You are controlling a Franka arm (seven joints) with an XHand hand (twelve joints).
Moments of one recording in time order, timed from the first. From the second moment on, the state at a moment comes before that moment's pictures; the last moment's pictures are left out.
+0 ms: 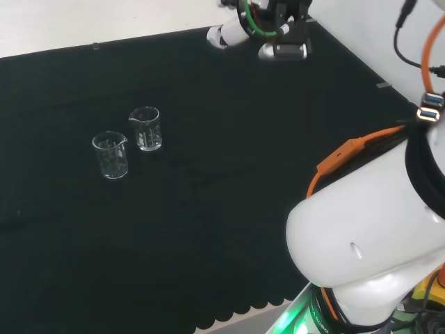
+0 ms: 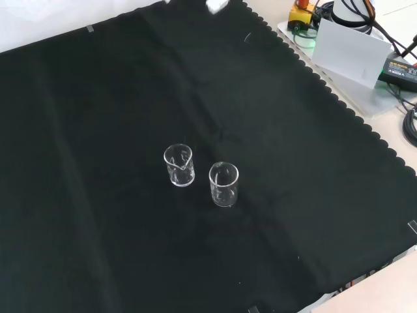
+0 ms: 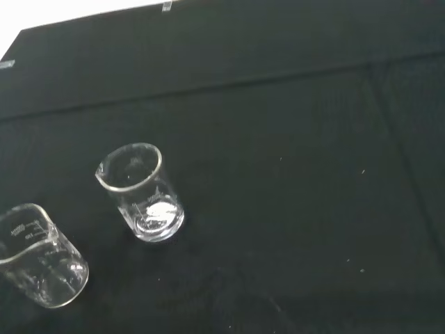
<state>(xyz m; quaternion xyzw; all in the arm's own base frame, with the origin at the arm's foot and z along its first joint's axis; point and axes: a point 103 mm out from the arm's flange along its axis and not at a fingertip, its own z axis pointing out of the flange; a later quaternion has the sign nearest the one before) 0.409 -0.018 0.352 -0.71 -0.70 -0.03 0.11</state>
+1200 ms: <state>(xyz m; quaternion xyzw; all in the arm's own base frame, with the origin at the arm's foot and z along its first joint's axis) 0.492 -0.007 0.233 -0.62 -0.75 -0.07 0.21</state>
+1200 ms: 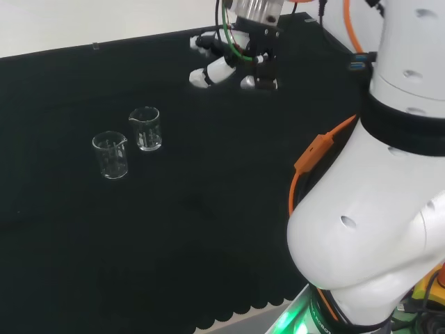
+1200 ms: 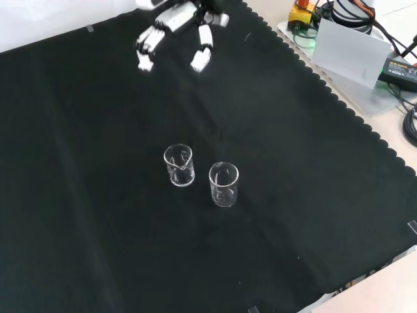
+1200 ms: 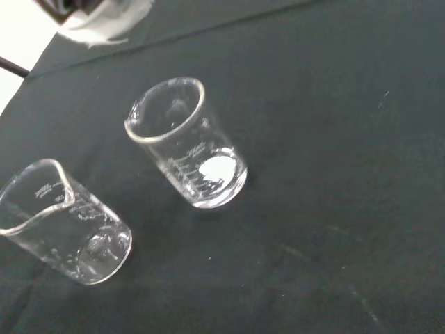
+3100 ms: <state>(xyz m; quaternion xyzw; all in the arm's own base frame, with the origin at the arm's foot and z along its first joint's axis) 0.551 0.059 0.088 -0.51 -0.78 -0.15 0.33</state>
